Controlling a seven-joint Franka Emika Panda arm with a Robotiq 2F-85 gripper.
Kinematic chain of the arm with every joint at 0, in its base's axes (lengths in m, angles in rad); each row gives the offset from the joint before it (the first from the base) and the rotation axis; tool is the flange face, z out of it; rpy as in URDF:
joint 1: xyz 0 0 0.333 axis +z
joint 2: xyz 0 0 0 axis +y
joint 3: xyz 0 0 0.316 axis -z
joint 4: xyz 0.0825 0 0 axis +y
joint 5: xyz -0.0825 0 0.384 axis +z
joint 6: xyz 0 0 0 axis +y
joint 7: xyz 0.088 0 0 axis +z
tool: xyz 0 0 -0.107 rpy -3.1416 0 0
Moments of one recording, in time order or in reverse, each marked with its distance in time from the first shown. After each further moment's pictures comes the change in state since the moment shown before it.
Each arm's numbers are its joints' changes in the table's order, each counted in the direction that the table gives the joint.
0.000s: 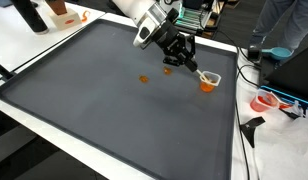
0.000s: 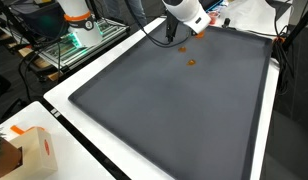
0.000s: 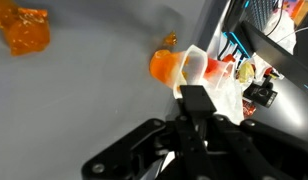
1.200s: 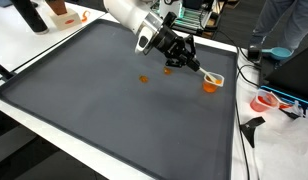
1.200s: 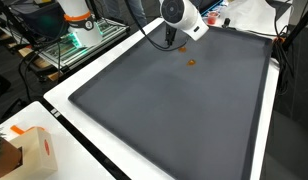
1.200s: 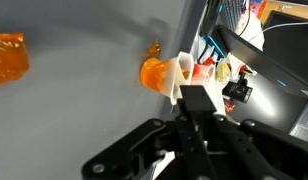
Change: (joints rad) arm 0.013 0.058 0.057 -0.033 0.051 0.160 0.026
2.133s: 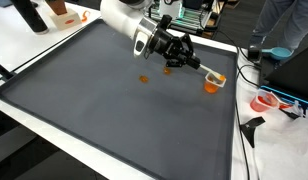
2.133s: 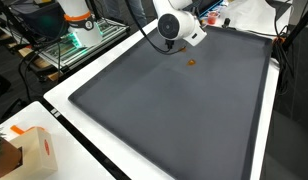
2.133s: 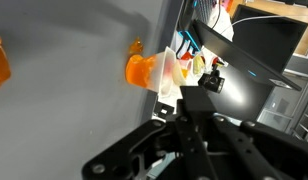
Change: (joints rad) arm -0.004 0.050 0.055 -0.024 0.087 0.168 0.078
